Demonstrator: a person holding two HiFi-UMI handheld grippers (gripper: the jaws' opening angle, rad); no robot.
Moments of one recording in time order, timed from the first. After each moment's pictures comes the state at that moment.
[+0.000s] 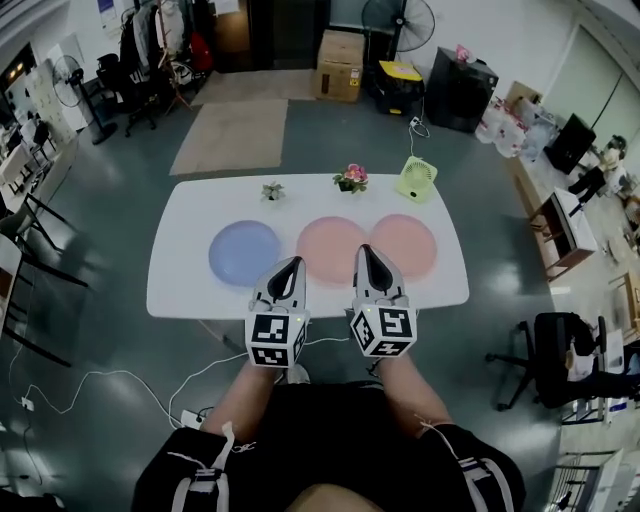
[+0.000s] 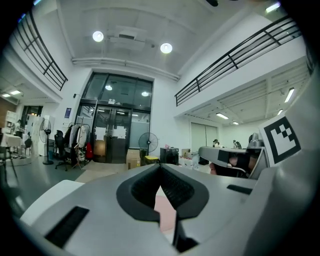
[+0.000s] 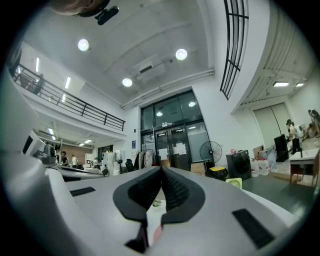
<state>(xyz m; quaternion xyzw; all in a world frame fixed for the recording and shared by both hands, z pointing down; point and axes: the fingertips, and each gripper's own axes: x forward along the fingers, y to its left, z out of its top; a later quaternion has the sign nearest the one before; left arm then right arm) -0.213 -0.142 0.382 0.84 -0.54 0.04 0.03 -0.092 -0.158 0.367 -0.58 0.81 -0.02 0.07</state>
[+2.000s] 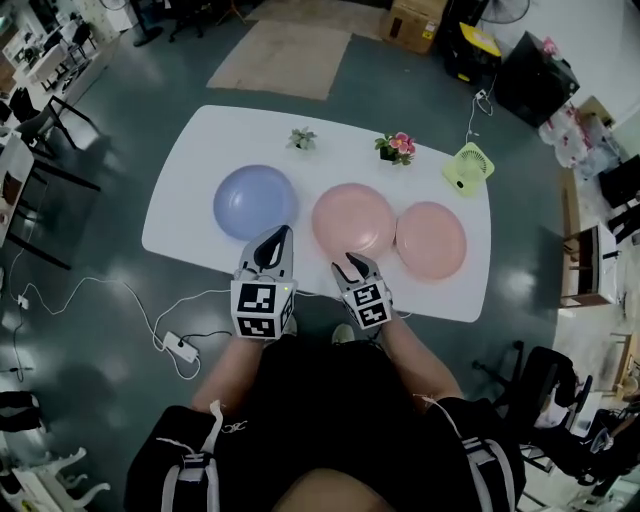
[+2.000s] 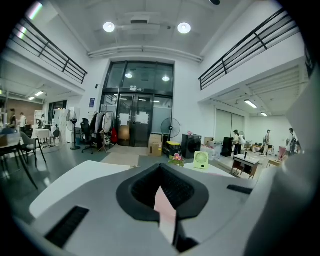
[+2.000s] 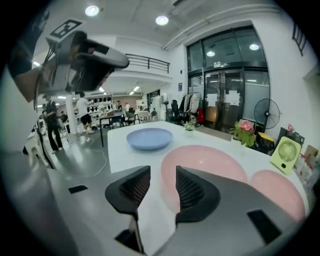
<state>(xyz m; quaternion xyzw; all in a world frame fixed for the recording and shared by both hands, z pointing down) -0.252 -0.283 0.484 0.76 -0.64 0.09 0.11 -0.139 -0.291 0.680 -0.31 0.91 -0.08 -0.27</state>
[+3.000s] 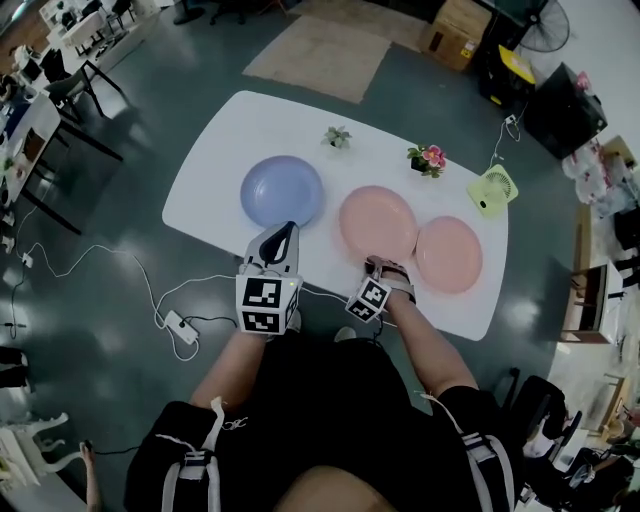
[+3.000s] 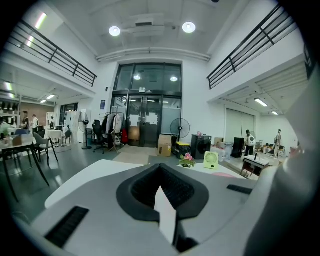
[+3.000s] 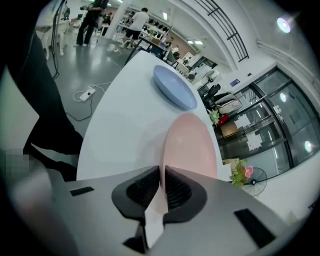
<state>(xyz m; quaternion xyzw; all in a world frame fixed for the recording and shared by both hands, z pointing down) -0.303 -0.249 0.484 0.72 -0.68 0.08 0.12 -0.125 -0.304 0.759 -0.21 0.75 0.24 -0.58</state>
